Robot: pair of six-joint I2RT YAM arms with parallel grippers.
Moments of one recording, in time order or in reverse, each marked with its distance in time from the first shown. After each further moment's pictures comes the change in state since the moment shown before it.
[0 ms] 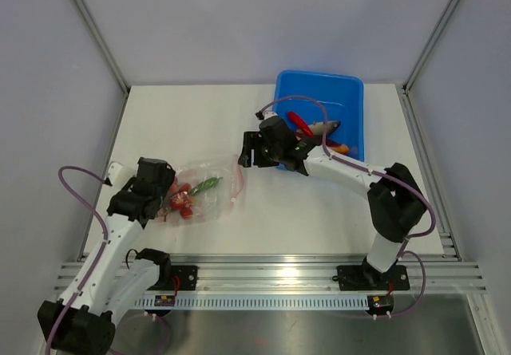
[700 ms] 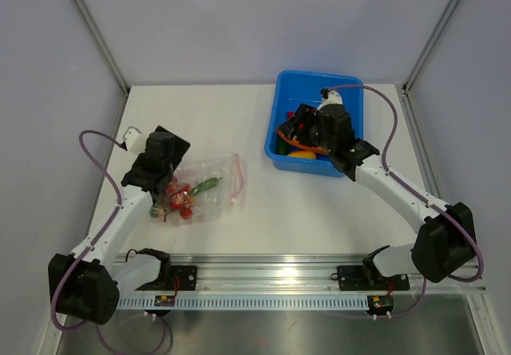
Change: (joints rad) left arm 0.002 0.249 0.065 0.454 0.107 0.208; right arm -0.265 -0.374 -0.219 0.145 0.042 0.093
